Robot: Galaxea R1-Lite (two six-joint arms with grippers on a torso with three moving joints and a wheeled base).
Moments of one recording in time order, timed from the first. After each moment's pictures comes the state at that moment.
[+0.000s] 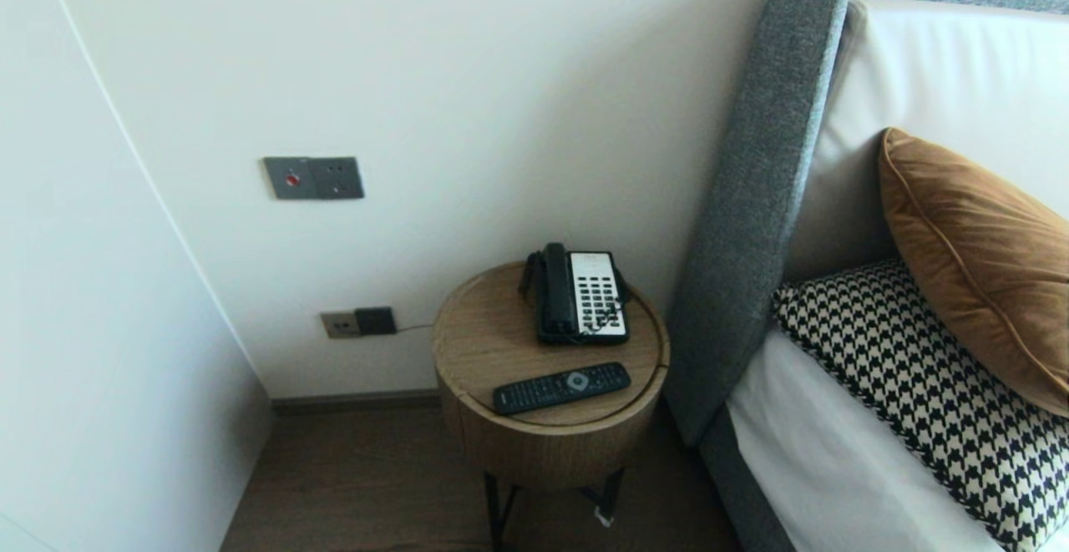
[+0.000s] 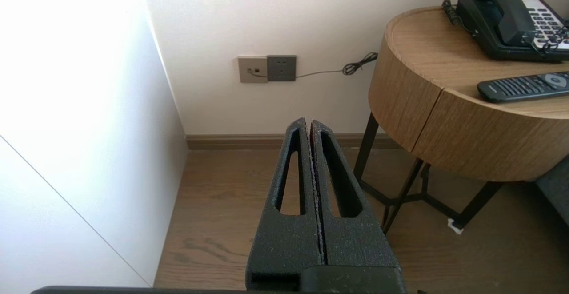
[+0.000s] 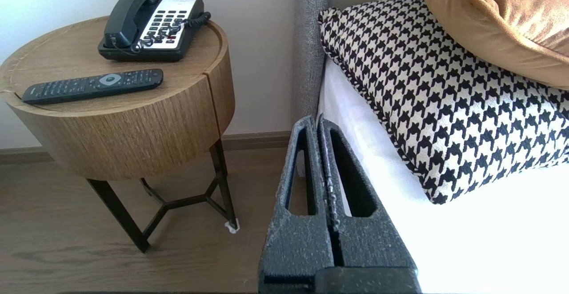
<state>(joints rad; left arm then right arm) 0.00 0.00 -0.03 0.05 0.02 -0.01 0.00 0.00 0.00 0.01 -0.01 -0.01</state>
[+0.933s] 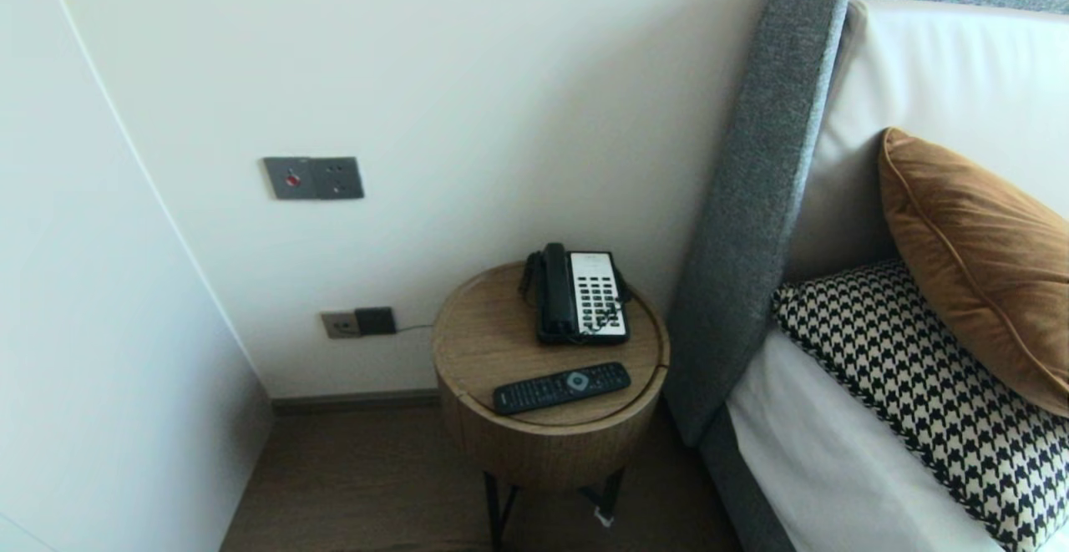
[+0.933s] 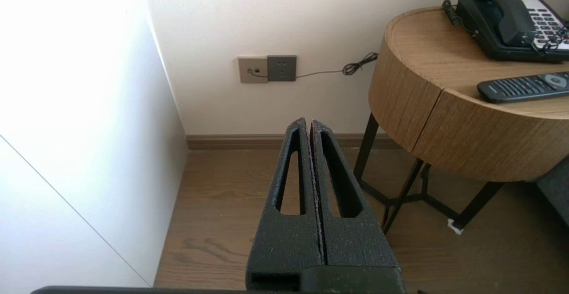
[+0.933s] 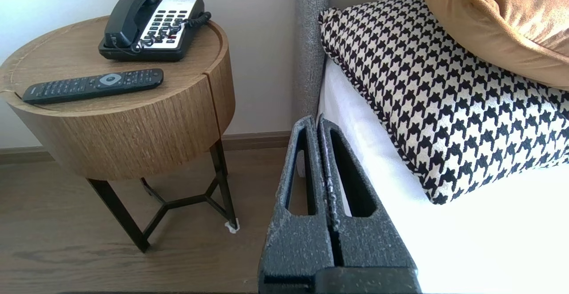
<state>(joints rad) 0.00 0.00 -0.03 0.05 0.02 -0.01 0.00 0.00 0.00 0.01 -0.01 -0.01</state>
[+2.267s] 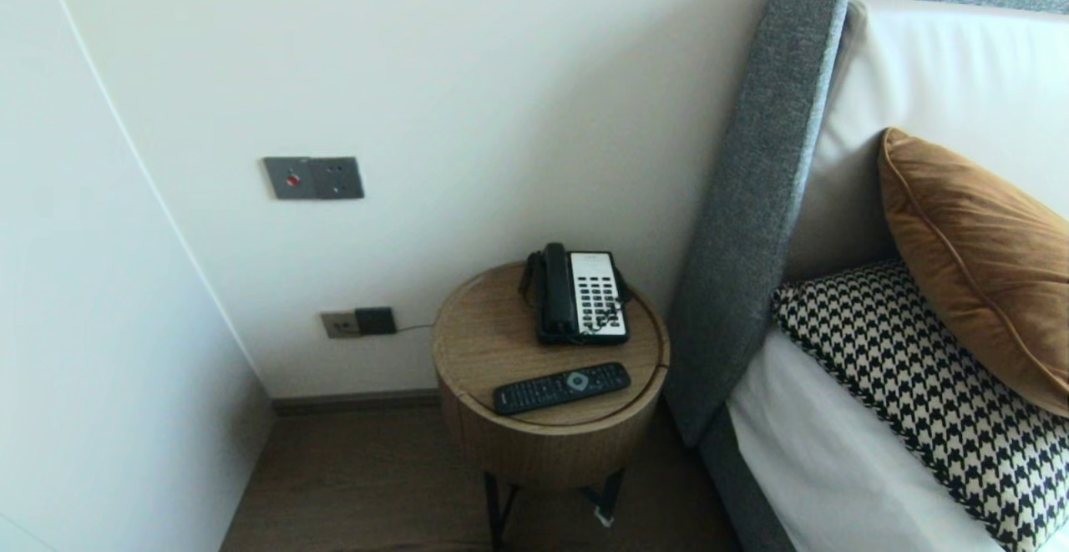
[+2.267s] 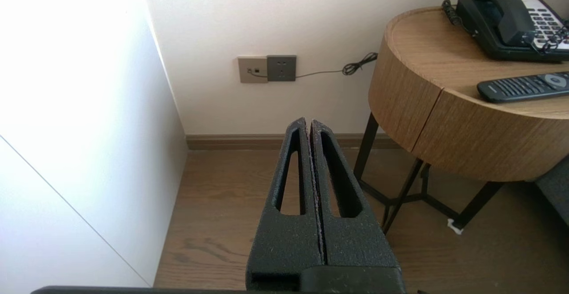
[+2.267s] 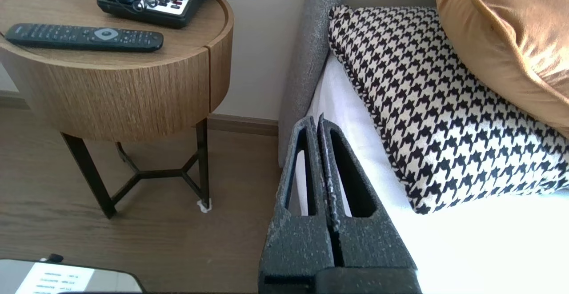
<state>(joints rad) 0.00 0.00 -0.03 0.05 0.02 -0.01 0.00 0.00 -0.03 0.09 0.03 -0.19</state>
